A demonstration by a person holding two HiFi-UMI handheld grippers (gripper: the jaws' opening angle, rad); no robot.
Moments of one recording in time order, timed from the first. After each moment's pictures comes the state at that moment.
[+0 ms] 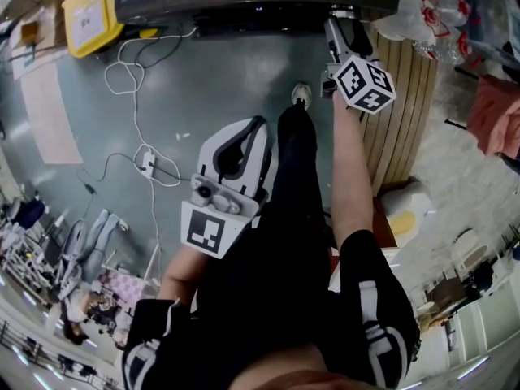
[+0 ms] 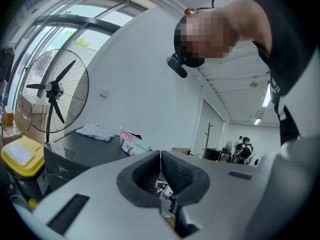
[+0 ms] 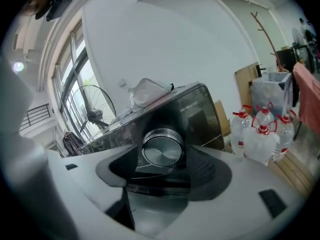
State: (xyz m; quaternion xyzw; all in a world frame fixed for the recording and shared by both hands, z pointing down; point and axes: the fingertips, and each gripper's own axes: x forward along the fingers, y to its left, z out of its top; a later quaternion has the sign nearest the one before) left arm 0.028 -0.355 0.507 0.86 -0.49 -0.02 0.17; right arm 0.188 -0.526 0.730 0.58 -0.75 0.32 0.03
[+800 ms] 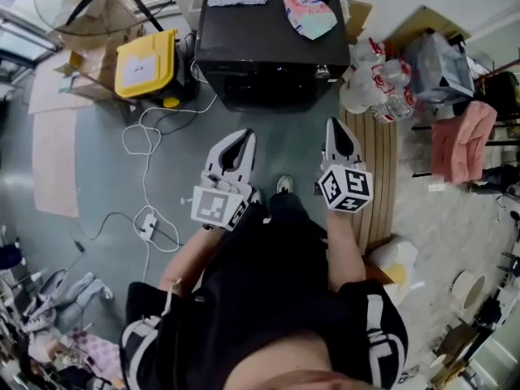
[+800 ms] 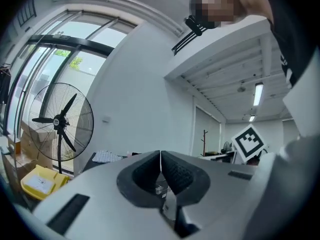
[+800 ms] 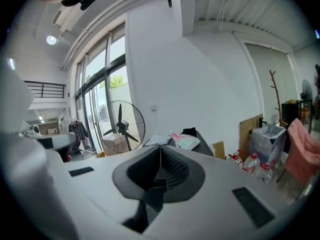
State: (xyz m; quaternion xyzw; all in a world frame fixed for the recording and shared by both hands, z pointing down) left arm -0.079 -0.197 0.345 0.87 -0.49 -0.04 0.08; right arm 0.104 -0.241 0.385 0.60 -0.79 0.16 0.04
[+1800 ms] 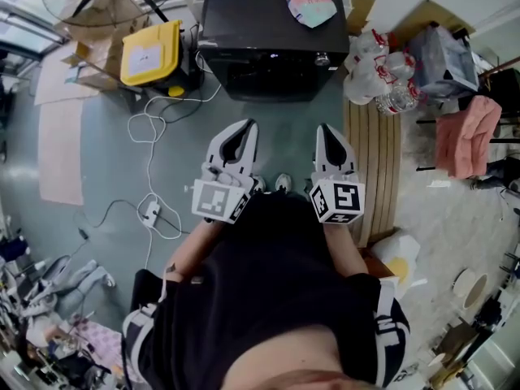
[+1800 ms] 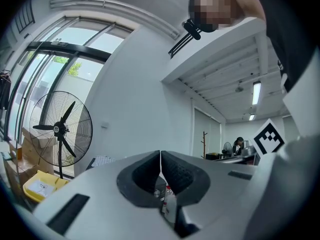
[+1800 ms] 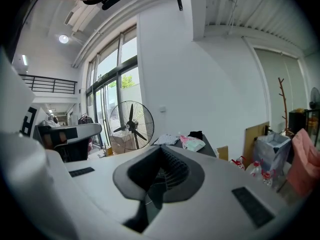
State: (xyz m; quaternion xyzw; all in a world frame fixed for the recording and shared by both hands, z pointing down) left arm -0.060 -0.166 0.313 0.86 -0.50 -0.05 0.06; right arm 0.088 -0.175 0.352 0.56 -0.82 0.12 0.06
